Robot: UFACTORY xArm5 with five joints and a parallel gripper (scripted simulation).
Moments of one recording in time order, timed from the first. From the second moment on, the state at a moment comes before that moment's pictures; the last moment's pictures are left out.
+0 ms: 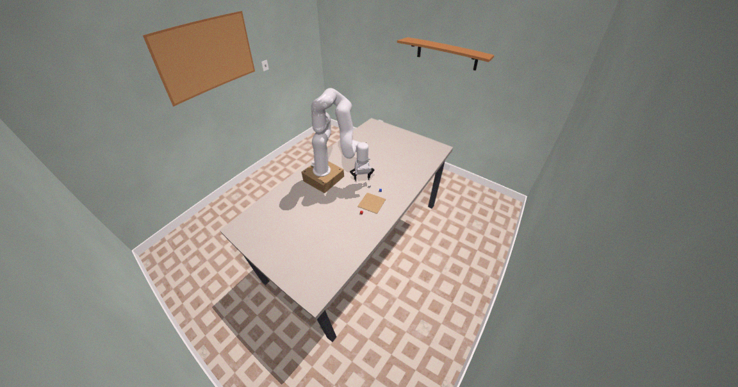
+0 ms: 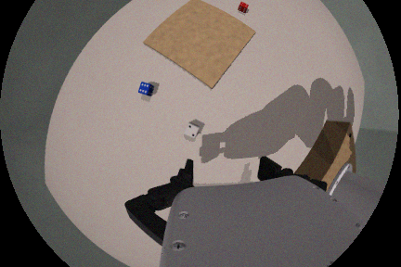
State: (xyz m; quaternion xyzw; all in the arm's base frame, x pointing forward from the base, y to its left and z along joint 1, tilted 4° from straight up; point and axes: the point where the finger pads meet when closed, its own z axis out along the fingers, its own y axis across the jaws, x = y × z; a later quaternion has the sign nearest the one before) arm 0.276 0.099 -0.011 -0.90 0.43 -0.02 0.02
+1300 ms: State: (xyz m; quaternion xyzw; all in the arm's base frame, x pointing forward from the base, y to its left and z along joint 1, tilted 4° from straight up) arm 0.270 0.122 -0.011 -0.90 0.44 -0.01 0.02
